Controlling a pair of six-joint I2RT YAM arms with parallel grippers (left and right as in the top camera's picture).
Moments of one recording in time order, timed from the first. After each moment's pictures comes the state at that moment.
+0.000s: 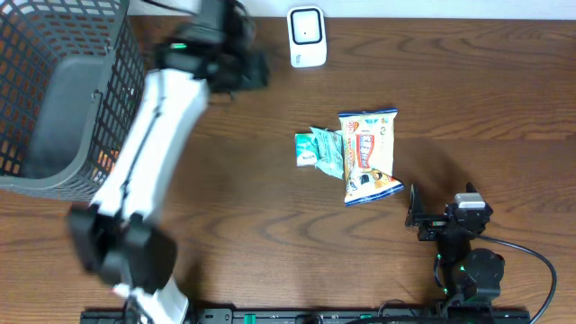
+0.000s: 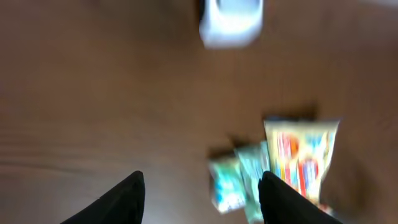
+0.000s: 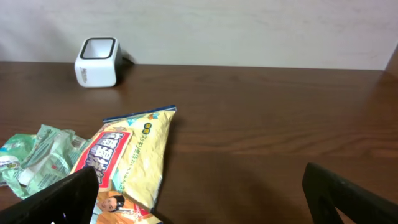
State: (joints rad) left arm -0.23 1.82 1.83 -0.95 0.19 -0.34; right arm -0.01 0.07 0.01 -0.07 -0.03 0.00
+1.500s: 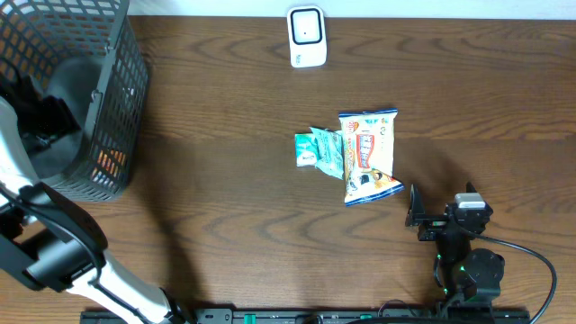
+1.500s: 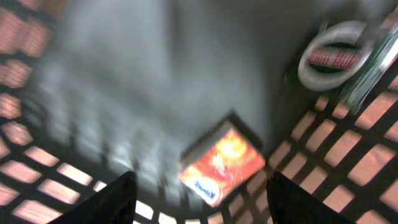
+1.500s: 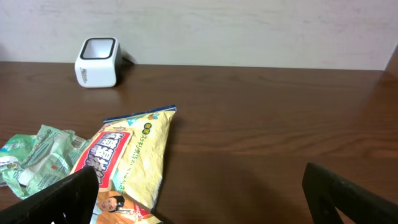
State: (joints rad) left arm 0.61 1.97 1.83 -1.23 0.13 0.05; right arm -0.01 0.07 0.01 -0.07 -0.03 0.00
